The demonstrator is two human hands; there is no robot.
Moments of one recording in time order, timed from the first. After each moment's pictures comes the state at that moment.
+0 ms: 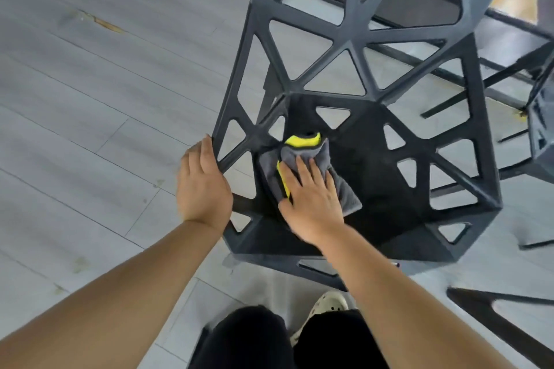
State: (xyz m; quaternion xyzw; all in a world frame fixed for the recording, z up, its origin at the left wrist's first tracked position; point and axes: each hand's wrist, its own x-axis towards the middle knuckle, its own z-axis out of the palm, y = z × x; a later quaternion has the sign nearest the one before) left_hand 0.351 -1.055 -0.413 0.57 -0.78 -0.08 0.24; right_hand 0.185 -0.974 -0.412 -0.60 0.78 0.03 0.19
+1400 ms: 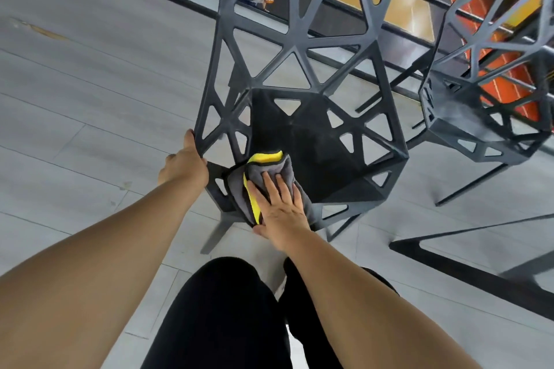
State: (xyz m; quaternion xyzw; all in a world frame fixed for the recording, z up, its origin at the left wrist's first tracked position) left_hand 0.385 -1.033 -0.349 0.63 -0.71 -0.32 0.02; right_hand 0.260 -0.878 -0.393 -0.60 0.78 0.07 0.16
